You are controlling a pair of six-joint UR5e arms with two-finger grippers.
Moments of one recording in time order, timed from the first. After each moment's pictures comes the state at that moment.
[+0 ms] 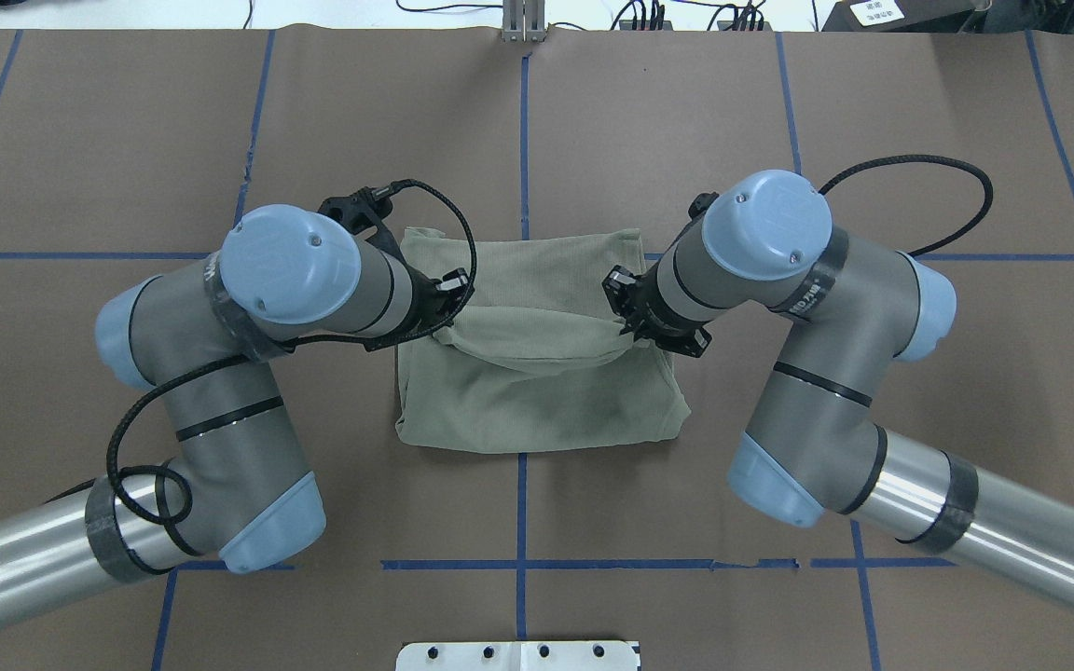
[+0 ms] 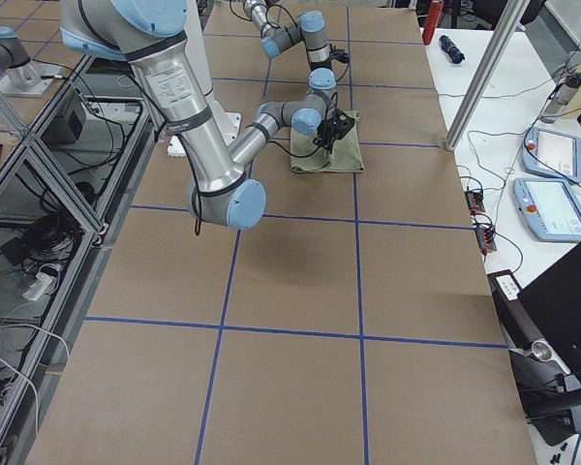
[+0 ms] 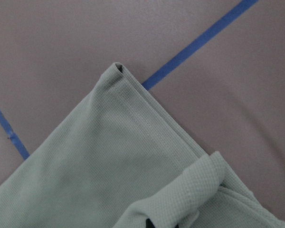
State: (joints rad) left arm -0.58 -2.22 -1.65 -1.85 -1.75 -1.69; right arm 0.64 -0.96 1.60 -1.33 1.92 1.85
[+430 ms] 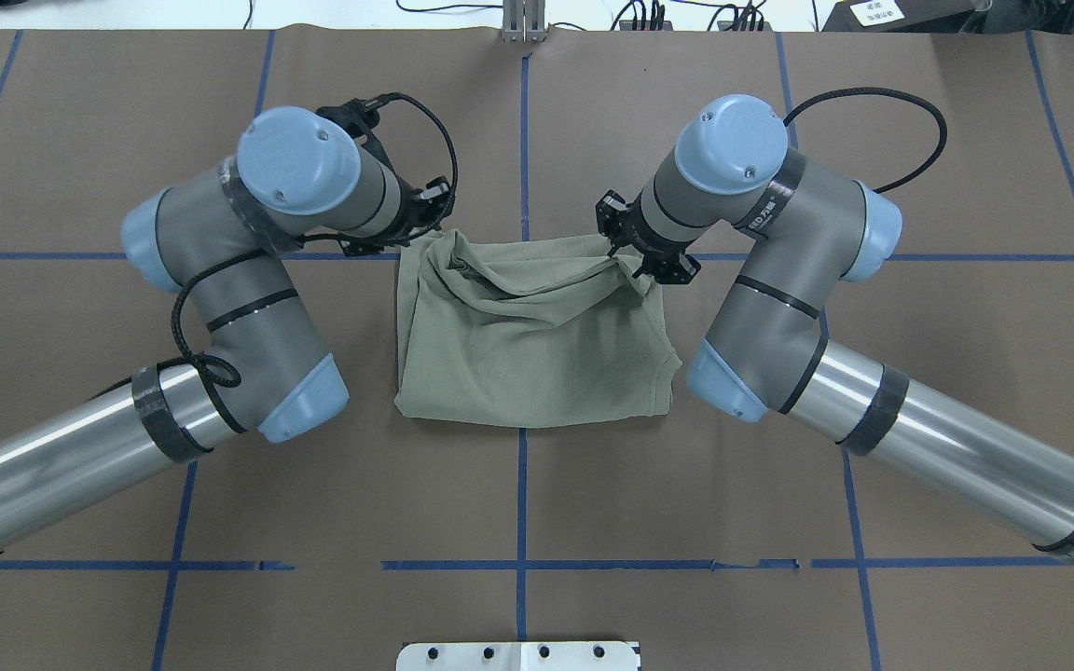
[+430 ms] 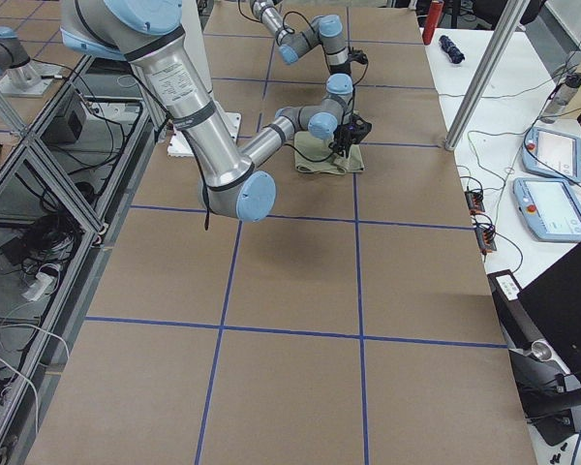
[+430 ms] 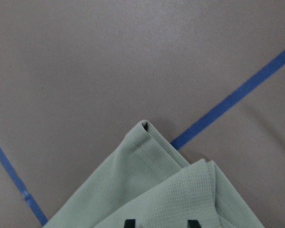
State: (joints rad) left arm -0.69 -2.27 -1.49 -1.91 -1.75 -1.57; right arm 0.70 -0.90 1.44 -1.25 1.94 1.81
